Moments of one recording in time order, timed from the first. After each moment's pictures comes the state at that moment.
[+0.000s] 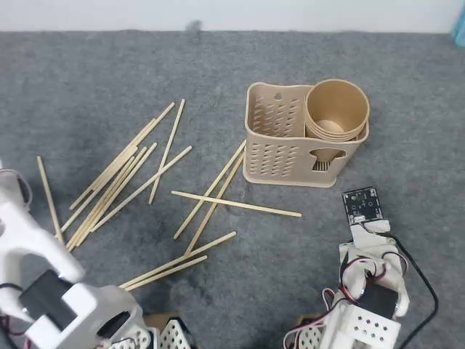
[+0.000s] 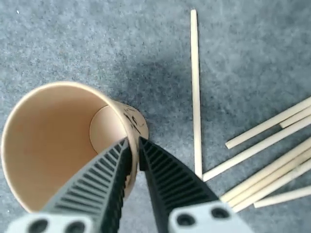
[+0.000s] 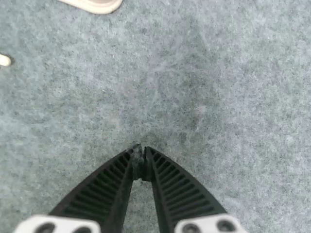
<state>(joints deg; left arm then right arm) -54.3 -3.5 23.6 58.5 -22.2 17.2 -102.9 94.6 69.0 32.0</state>
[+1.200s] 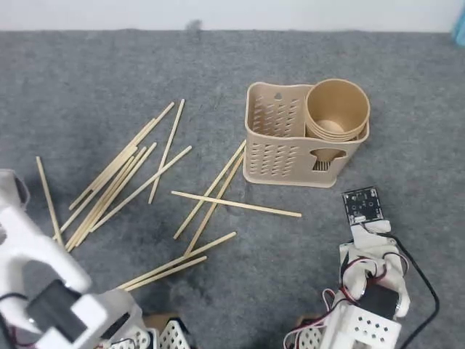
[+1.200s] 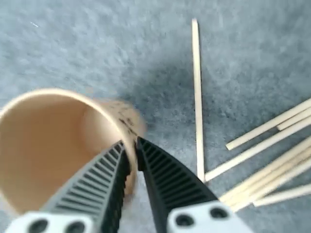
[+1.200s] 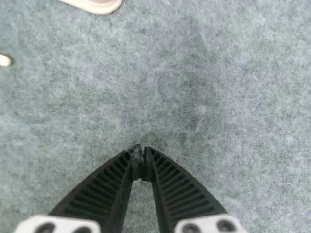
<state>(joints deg) -54.3 -10.2 23.3 61.1 -22.3 17.2 -102.9 94.6 69.0 32.0</state>
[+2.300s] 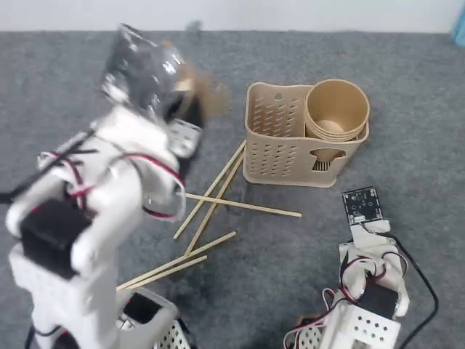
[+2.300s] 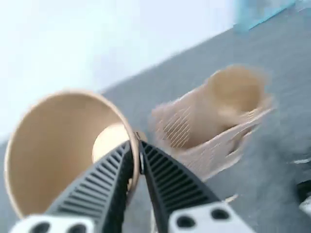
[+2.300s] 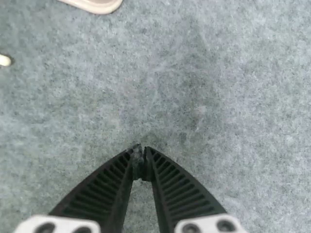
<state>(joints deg) 23.6 -33.7 -15.4 88.8 -2.2 17.2 -102.9 94.6 69.0 32.0</state>
